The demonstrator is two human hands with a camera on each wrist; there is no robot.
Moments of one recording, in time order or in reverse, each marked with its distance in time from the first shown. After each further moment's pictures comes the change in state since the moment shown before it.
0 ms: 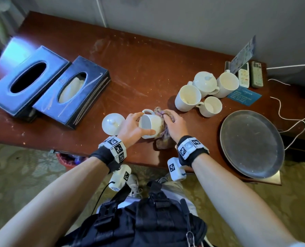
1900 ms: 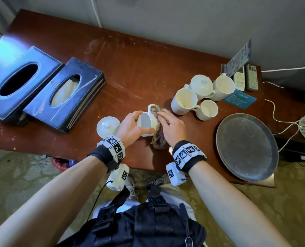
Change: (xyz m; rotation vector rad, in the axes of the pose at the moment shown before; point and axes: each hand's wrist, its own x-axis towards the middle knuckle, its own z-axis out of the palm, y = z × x) left_hand 0.020 0.006 0.006 0.026 -0.011 0.014; right_hand -0.005 -0.008 -0.003 -0.141 0.079 -0.184
